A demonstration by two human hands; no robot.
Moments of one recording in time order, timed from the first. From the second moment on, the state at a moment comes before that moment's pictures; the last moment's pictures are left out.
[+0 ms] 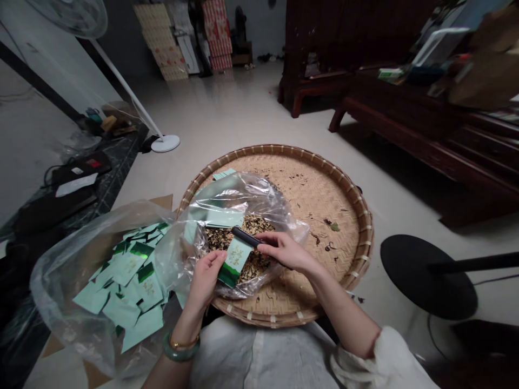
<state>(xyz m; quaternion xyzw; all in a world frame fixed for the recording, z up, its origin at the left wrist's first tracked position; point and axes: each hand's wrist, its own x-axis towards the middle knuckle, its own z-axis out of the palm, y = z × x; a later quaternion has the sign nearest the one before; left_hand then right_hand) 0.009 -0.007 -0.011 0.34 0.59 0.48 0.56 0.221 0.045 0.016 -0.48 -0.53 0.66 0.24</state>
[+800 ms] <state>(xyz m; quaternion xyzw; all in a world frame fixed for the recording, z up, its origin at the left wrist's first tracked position) 0.003 -0.006 -0.005 0.37 0.61 0.45 0.53 0.217 0.042 0.024 -0.48 -0.61 0.59 0.23</state>
